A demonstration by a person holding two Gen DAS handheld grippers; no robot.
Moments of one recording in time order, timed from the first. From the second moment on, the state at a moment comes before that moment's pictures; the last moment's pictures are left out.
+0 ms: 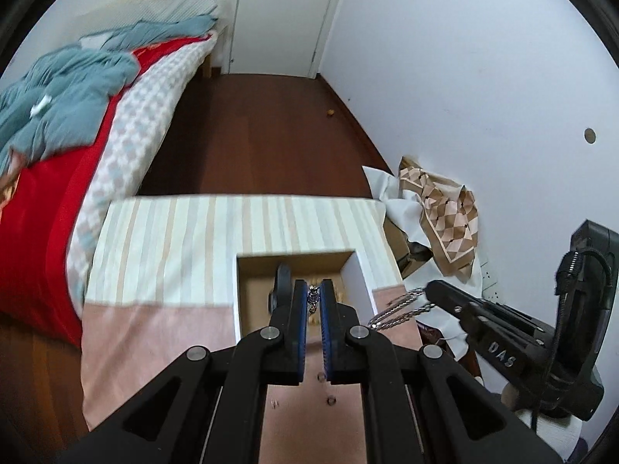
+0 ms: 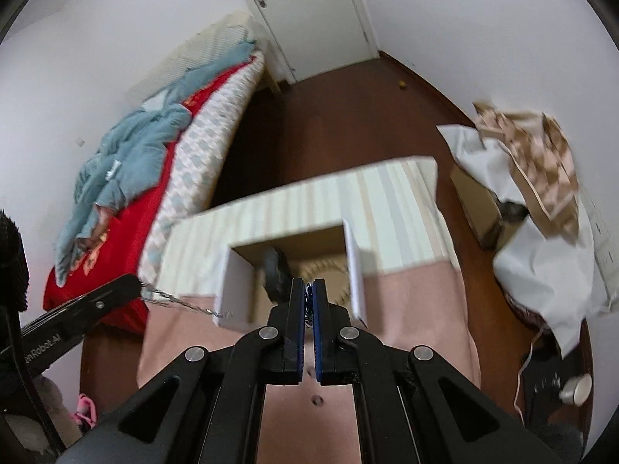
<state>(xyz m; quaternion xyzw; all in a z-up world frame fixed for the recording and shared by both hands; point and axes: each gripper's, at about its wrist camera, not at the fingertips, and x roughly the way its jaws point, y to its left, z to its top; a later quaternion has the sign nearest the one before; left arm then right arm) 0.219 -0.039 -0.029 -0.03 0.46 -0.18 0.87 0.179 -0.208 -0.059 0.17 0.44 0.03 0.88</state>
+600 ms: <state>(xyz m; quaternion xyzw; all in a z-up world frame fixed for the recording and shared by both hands) 0.291 -0.035 -0.132 0.00 0.56 -0.11 0.82 0.288 -0.195 -0.135 0.12 0.55 0.04 0.83</state>
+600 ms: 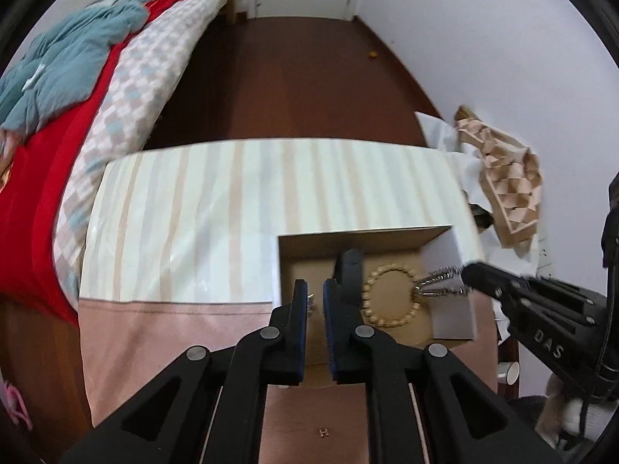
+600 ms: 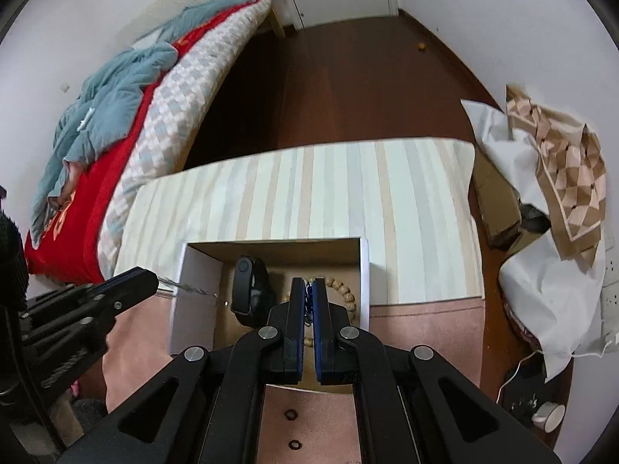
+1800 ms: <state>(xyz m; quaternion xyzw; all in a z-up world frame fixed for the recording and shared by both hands) 0.211 -0.018 -0.096 0.04 0.48 0.00 0.88 0.216 -0.179 -0.116 0.01 0.54 -0.06 0.84</state>
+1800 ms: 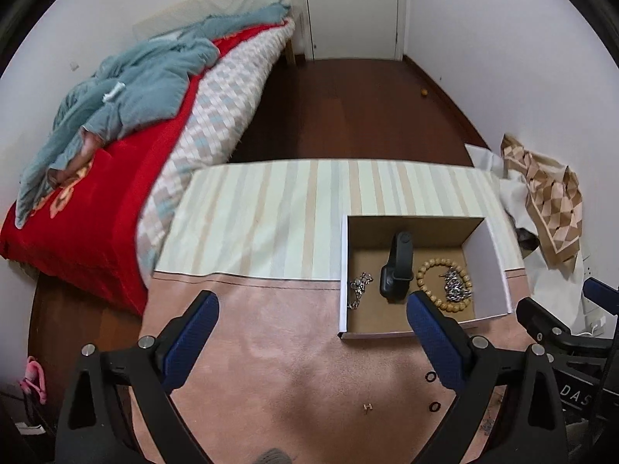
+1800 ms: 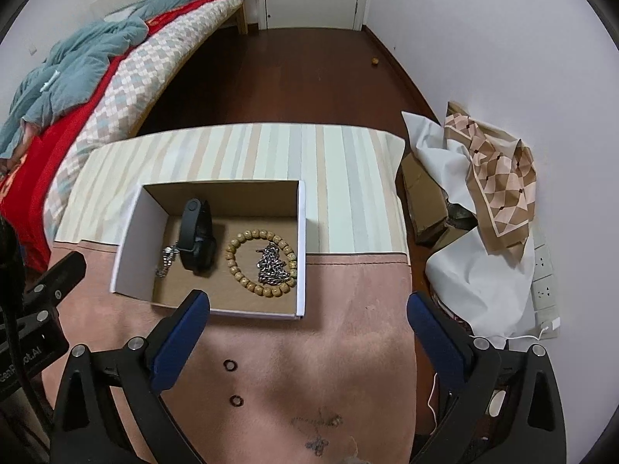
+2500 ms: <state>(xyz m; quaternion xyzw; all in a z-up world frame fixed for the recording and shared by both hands) 0.107 0.002 -0.007 0.02 0.39 -0.01 0.92 0.109 -0.159 -0.002 0.00 0.43 -0.07 0.90</state>
